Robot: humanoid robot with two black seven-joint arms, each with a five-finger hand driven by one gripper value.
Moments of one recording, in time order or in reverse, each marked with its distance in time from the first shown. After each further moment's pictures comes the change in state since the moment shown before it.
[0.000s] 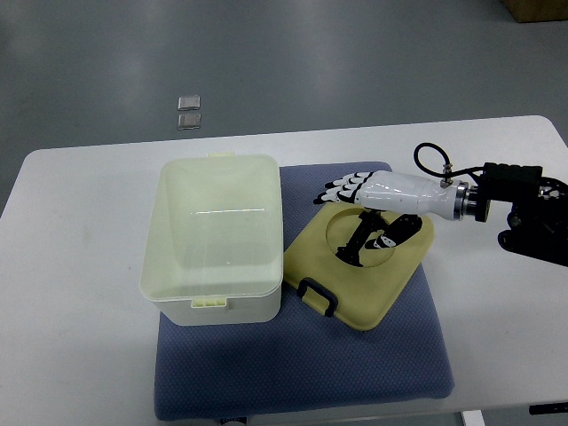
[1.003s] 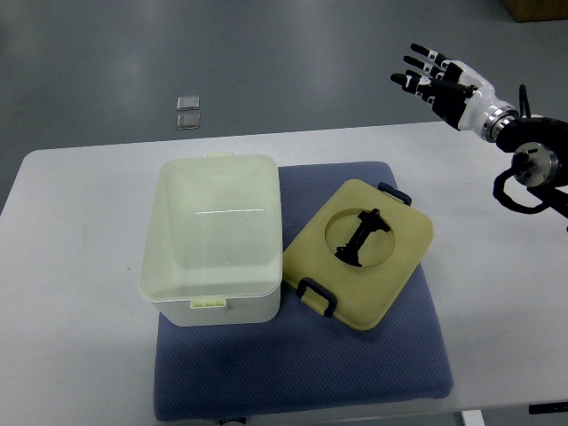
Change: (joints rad) left arm 0.000 0.000 0.000 -0.010 0.002 0.000 0.002; right arm -0.114 0.095 0.505 -0.232 1.619 0.366 -0.364
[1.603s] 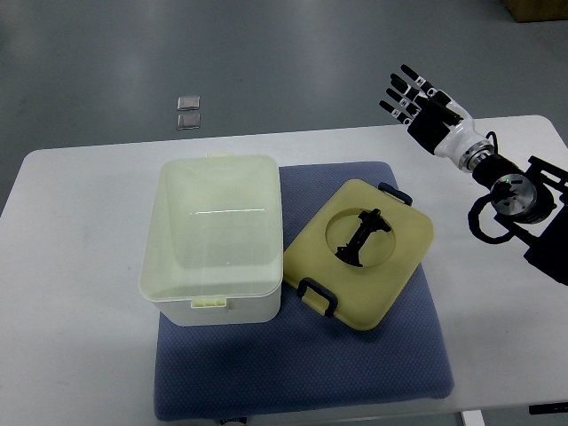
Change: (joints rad) left arm 0.000 0.000 0.001 -0.001 0.000 -0.002 0.000; right arm -0.161 0.136 0.236 -0.129 -0.013 0.243 -0.013
